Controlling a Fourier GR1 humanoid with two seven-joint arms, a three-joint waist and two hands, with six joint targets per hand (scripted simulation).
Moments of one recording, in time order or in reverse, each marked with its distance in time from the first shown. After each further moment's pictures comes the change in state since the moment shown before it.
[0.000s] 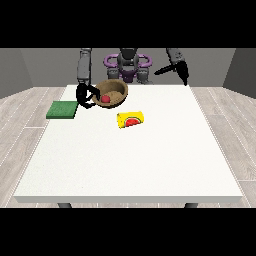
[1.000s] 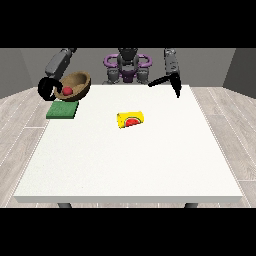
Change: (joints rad) left arm -0.006 -0.024 -0.005 0.008 -0.029 0.105 -0.103; right arm -0.003 -0.334 -0.174 -0.020 -0.171 0.319 0.102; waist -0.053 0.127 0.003
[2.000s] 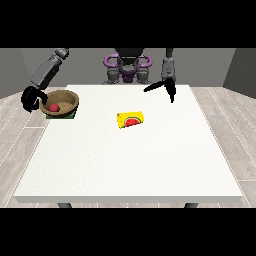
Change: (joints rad) left arm 0.016 -0.036 -0.119 -0.398 -0.087 0.064 0.100; right arm -0.052 -0.280 -0.104 0.214 0.008 0.159 -0.279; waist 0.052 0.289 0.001
